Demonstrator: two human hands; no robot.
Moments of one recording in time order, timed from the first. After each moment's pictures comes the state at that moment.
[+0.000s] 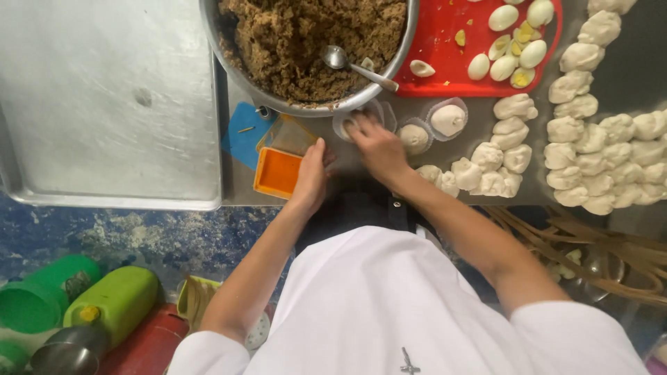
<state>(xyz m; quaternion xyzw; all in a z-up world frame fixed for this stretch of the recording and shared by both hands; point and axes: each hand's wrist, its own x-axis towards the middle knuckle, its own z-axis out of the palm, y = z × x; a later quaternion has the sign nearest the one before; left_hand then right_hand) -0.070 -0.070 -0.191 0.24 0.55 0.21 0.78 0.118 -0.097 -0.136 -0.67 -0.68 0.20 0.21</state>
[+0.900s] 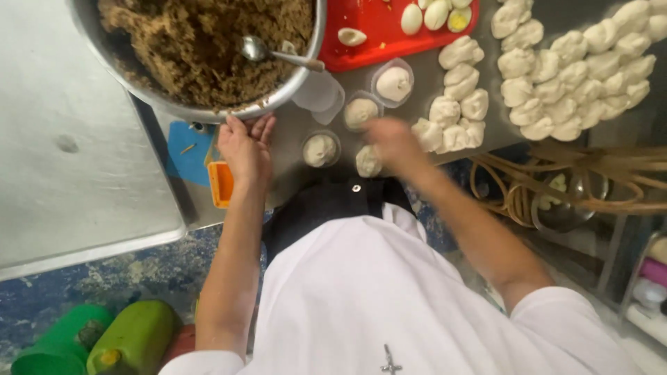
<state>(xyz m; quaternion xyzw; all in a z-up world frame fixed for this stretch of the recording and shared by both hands) -0.052 -0.007 -0.187 0.14 0.49 0.39 0.77 0.194 -0.198 -0.130 -0.71 -0.60 0.26 0.25</state>
